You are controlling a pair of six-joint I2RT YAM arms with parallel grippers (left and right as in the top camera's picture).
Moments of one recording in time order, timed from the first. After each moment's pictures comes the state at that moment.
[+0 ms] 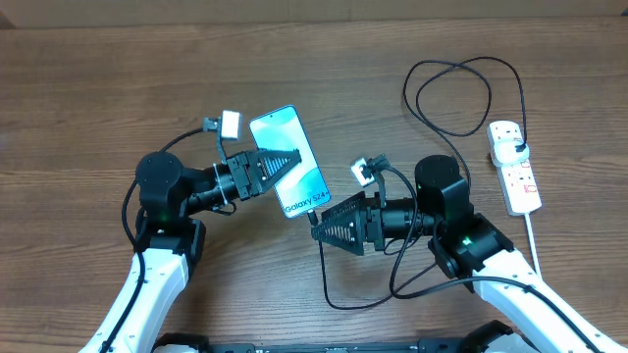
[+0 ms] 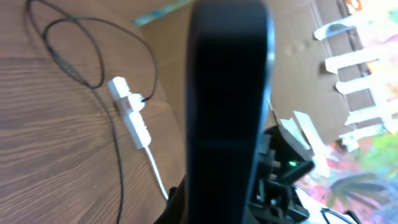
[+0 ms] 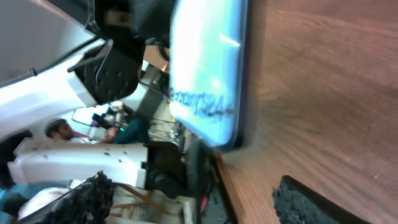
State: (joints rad) left arm -0.10 1.22 0.57 0.61 1.12 -1.13; right arm 0.49 1.16 0.64 0.08 -1.03 0.58
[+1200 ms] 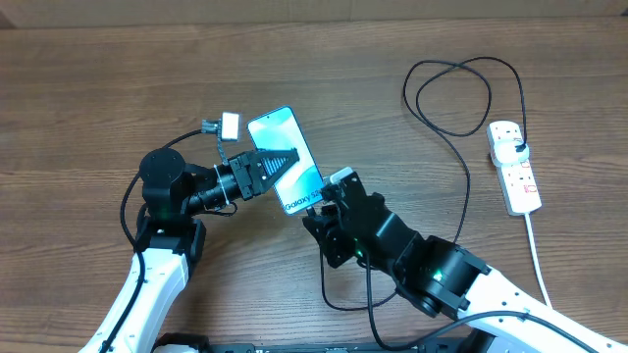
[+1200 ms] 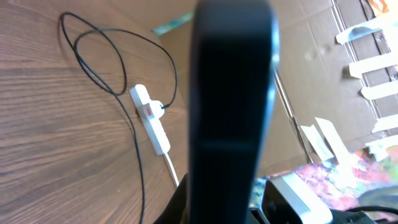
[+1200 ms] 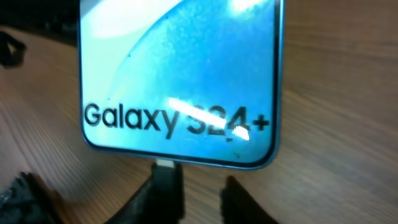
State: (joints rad) left arm -0.10 1.23 0.57 0.54 1.06 -1.02; right arm 0.93 1.16 0.84 -0.34 0.04 0.44
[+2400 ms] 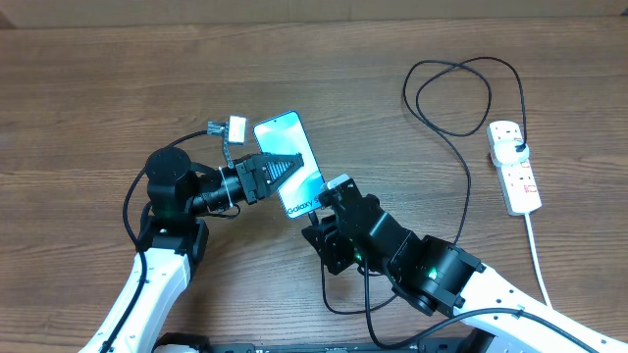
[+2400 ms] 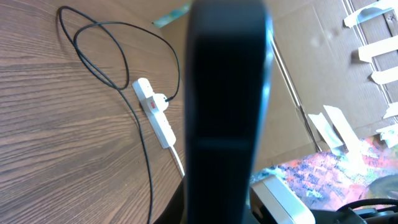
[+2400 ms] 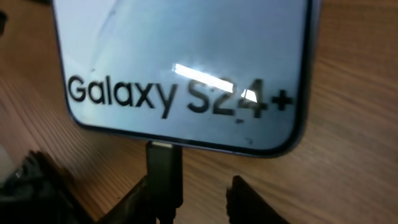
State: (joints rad) left arm -0.12 1.23 0.58 0.49 1.06 -0.94; right arm 0.93 1.17 0.84 -0.42 -0.02 0.48
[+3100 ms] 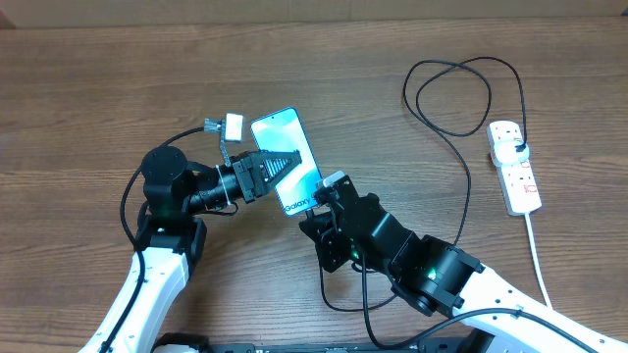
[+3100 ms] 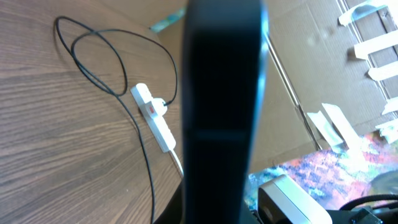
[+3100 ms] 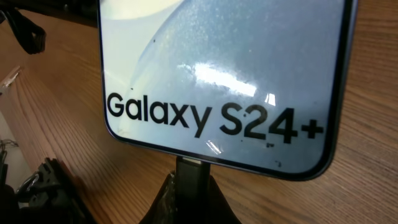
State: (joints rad) left arm -0.11 1.23 0.59 0.50 1.08 -0.93; right arm 0.93 1.17 0.83 -0.32 -0.04 0.46
